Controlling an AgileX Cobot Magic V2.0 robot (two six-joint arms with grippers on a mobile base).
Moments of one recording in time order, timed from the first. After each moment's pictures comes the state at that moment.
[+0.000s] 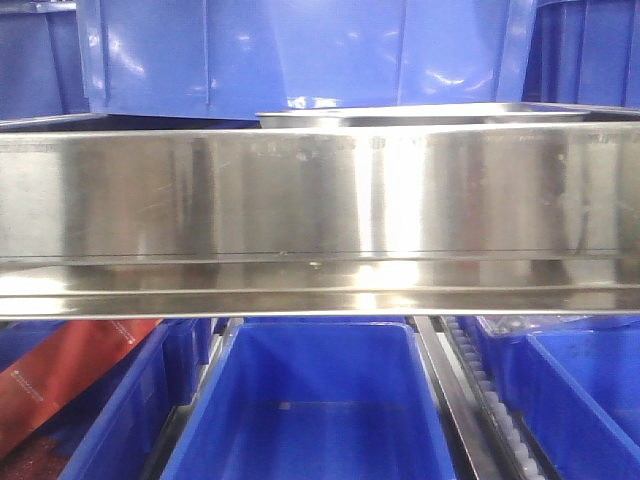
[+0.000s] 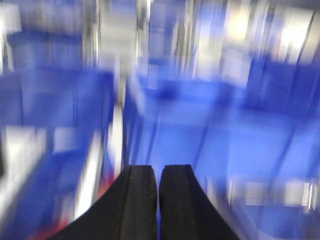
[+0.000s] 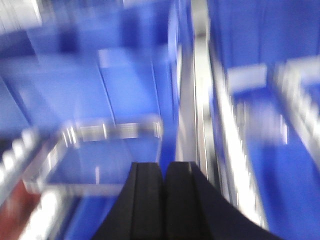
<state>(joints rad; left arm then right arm) -0.15 0.71 -1.08 -0.12 0.70 -0.03 -0.12 0.75 -1.21 0.27 1.01 0.00</state>
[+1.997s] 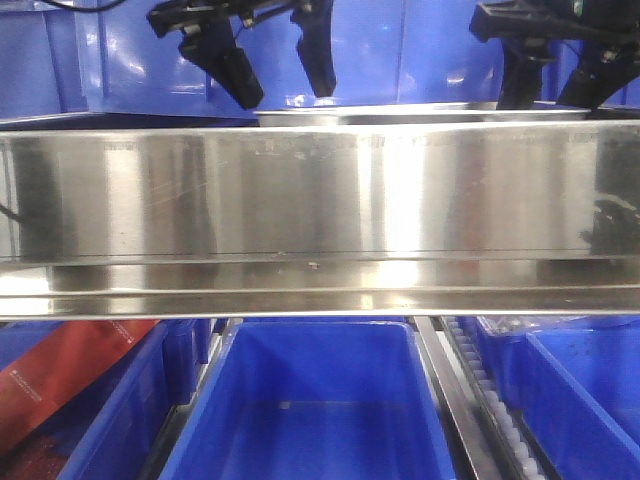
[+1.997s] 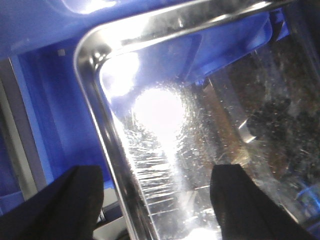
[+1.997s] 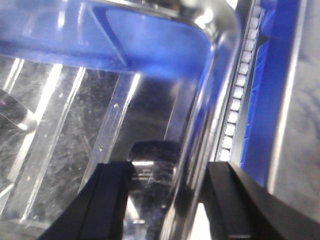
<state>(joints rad) -0.62 1.97 -1.89 -0.07 1.07 -0.16 0.13 1.72 -1.43 0.17 0.95 -0.09</state>
